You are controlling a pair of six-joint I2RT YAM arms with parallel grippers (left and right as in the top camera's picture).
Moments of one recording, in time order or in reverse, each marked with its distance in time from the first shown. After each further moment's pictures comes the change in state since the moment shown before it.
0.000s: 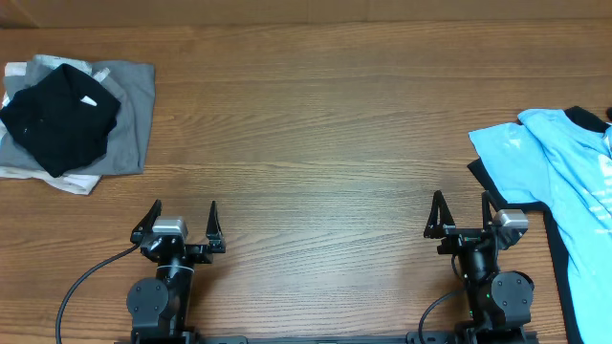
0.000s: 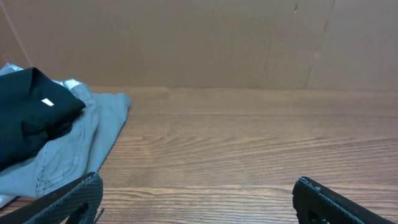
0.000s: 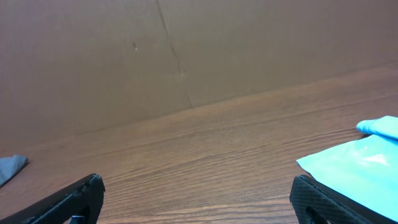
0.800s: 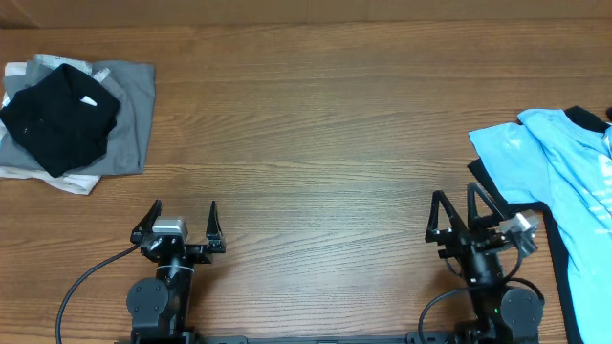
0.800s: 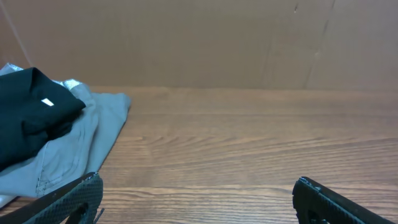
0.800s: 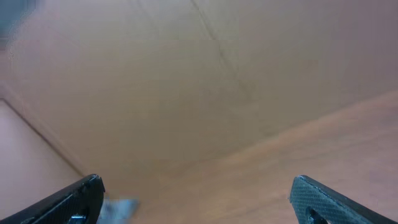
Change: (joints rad) left arm 0.000 0.000 0.000 0.000 0.000 0.000; right arm 0.000 0.000 0.000 0.250 -0.173 0.367
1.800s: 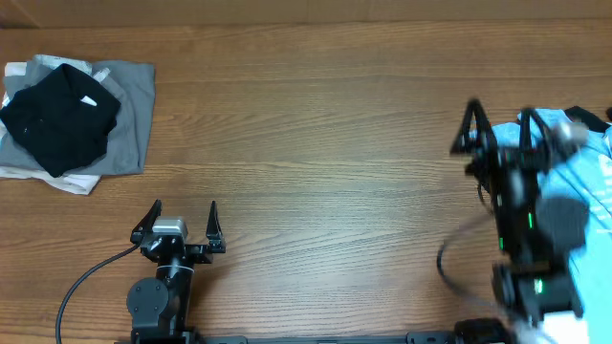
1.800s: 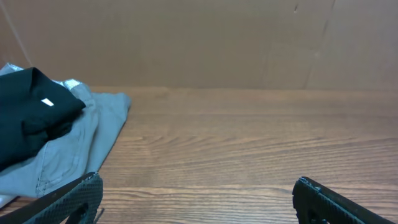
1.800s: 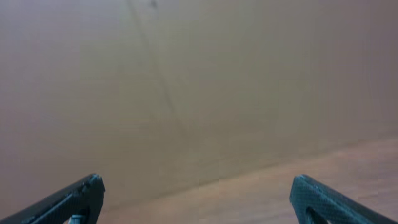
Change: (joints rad) left arm 0.000 0.000 0.000 0.000 0.000 0.000; right arm -0.002 0.737 0.665 -0.092 0.237 -0.296
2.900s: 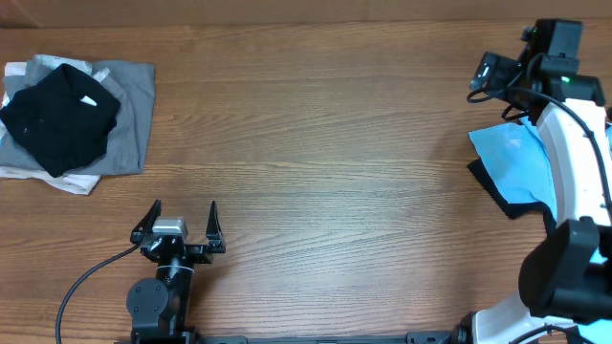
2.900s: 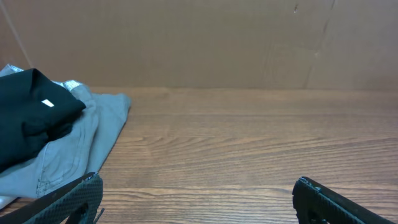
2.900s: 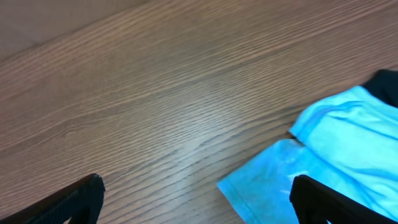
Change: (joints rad) left arm 0.000 -0.002 0.000 0.001 0.000 0.003; right arm -0.259 1.034 0.875 -0.816 -0.062 -0.140
